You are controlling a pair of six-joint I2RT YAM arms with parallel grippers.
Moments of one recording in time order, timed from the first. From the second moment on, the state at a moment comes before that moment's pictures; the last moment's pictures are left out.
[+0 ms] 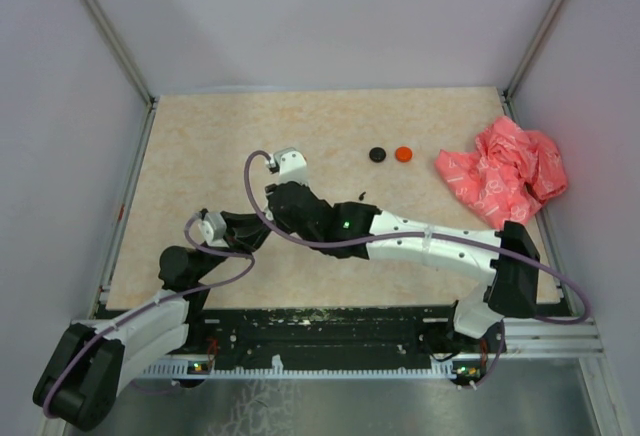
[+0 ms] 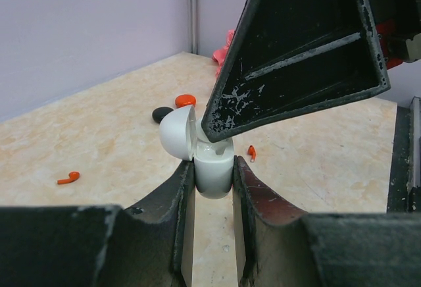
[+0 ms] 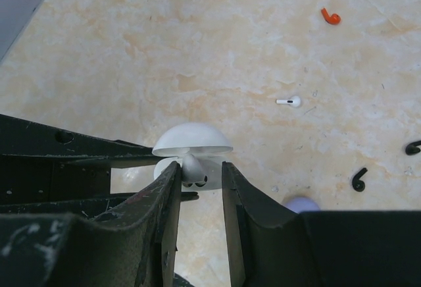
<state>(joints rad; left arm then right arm) -0.41 0.86 0.01 1.24 0.53 -0.21 1.24 1.55 1.38 -0.39 0.56 0.48</state>
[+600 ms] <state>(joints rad) -0.41 0.87 0.01 1.25 0.54 -0.23 1.21 1.55 1.40 -0.43 0.58 0.52</state>
